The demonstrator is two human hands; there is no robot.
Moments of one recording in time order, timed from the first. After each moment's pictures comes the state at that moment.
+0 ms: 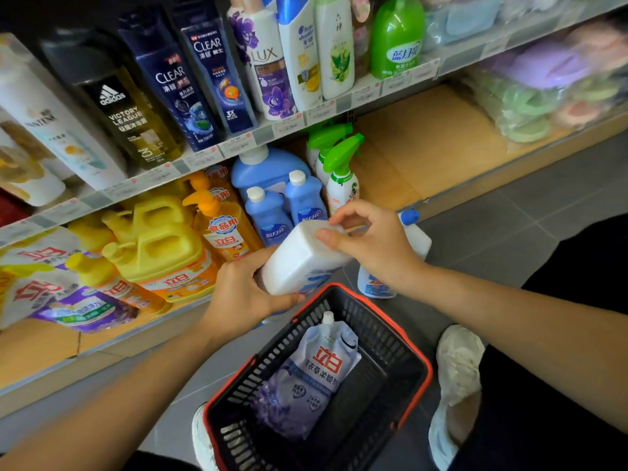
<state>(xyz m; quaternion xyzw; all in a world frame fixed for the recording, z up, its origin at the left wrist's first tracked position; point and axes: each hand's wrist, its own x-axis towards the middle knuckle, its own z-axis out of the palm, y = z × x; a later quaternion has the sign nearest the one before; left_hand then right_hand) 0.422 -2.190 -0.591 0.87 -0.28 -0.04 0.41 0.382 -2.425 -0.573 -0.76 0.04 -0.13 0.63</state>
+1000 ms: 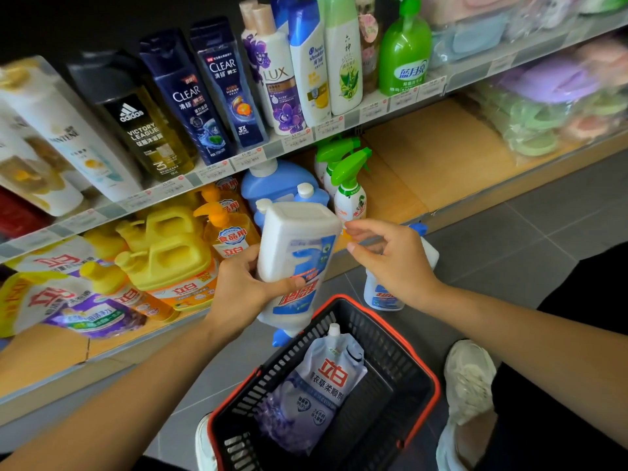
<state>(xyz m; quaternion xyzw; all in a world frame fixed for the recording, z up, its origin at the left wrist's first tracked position) 0.436 -2.194 -0.586 0.80 -0.15 -0.11 0.58 0.377 -2.440 -0.586 -0.80 0.03 -0.16 0.58</state>
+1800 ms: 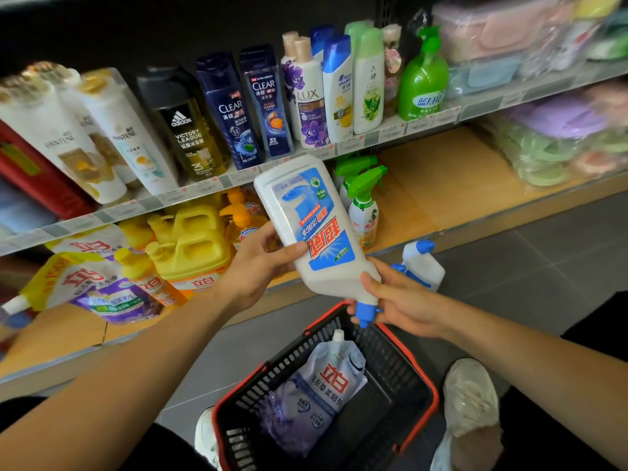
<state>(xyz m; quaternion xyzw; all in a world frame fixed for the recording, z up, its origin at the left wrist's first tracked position) 0.444 -2.202 -0.548 0.63 -0.14 -0.22 0.73 0.360 -2.446 -0.617 -0.53 0.02 0.24 0.81</state>
